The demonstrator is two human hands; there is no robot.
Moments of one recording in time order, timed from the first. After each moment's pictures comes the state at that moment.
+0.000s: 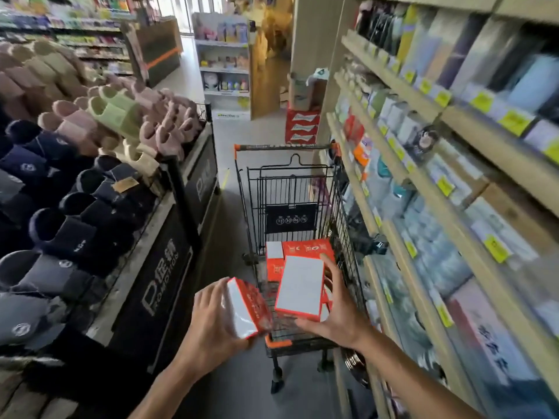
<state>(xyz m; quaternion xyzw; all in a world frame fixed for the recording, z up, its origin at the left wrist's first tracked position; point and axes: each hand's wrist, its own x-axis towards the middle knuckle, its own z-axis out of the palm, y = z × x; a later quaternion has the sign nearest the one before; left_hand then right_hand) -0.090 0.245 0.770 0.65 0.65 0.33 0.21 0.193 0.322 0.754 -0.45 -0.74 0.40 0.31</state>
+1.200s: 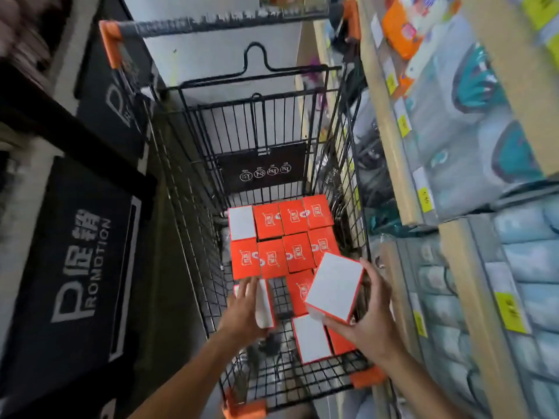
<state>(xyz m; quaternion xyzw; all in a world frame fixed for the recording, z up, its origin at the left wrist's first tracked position) 0.004 0.559 0.478 0.62 0.67 -0.07 0.41 0.280 0.563 0.551 -0.65 -0.60 0.39 0.27</state>
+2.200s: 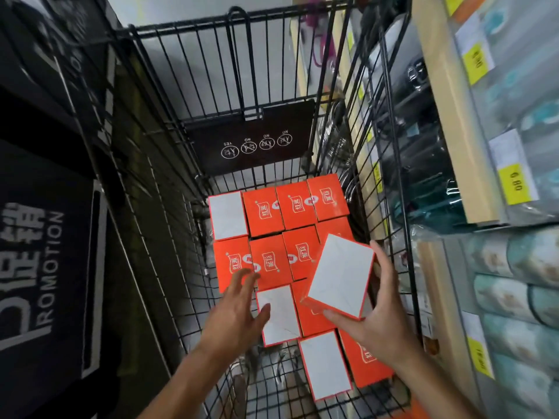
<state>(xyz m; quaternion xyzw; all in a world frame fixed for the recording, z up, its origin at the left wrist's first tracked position) -0.007 0.599 0.402 0.66 0.63 0.07 0.40 0.266 0.613 0.451 -0.66 -0.54 0.45 0.25</state>
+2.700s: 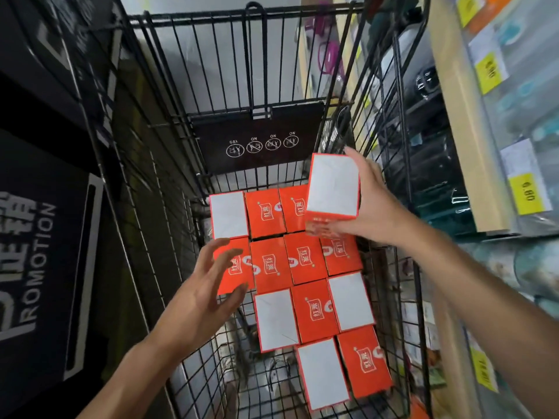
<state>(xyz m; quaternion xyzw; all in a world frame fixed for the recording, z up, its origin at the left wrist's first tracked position) -0.054 0.634 0.445 0.68 0.60 0.17 0.39 0.253 0.790 0.481 -0.59 -0.69 0.40 0.09</state>
